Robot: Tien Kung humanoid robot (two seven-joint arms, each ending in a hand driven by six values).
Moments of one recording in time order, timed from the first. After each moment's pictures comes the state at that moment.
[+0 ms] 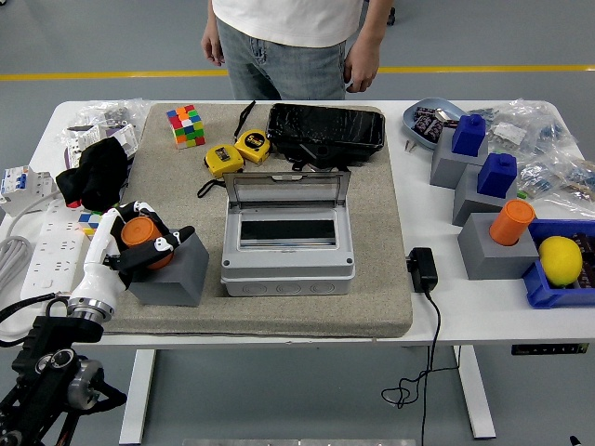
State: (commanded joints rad) left arm 0.05 0.04 -1.38 -1.42 1.19 0.10 -0.15; right arm 0.05 -0.19 0.72 0.26 -0.59 -0.27 0.05
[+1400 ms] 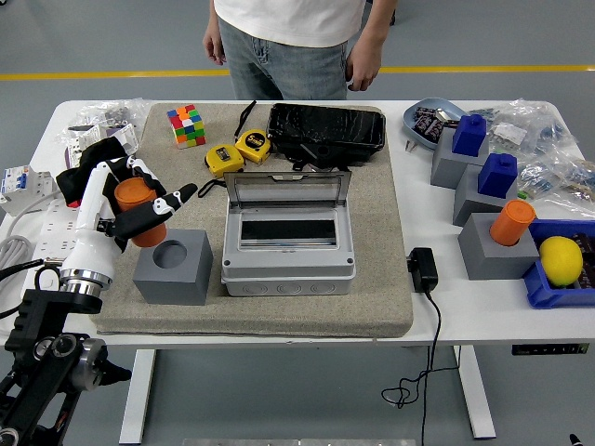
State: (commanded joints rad) left arm 0.02 0.08 -1.30 -1.66 1.36 0.26 -0.14; right arm 0.05 -0.19 0.72 0.26 -0.59 -0.27 0.05
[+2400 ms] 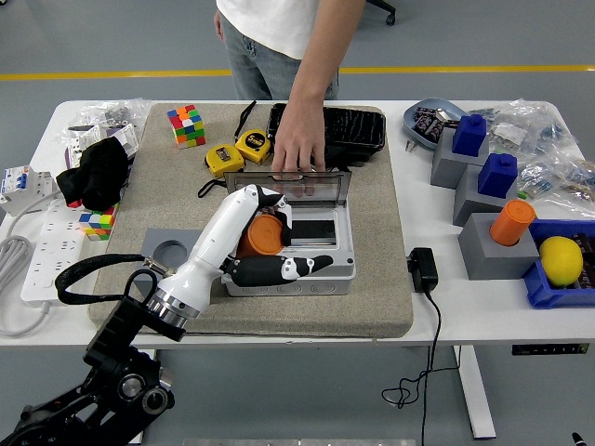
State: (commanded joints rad) left arm -0.15 0.19 -0.82 -1.68 1.76 0.41 -0.13; right arm 0.06 -0.20 0.72 0.26 -0.59 -0.27 0.05
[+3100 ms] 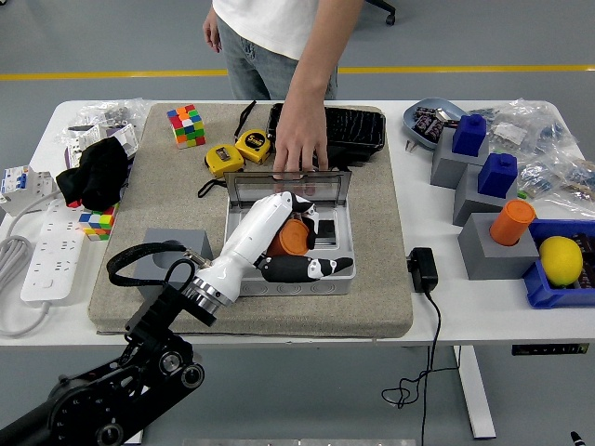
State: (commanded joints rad) left arm -0.32 0.13 -0.72 -1.41 1.72 0.45 -0.16; right arm 0.06 -0.20 0.71 0.26 -0.59 -0.27 0.04
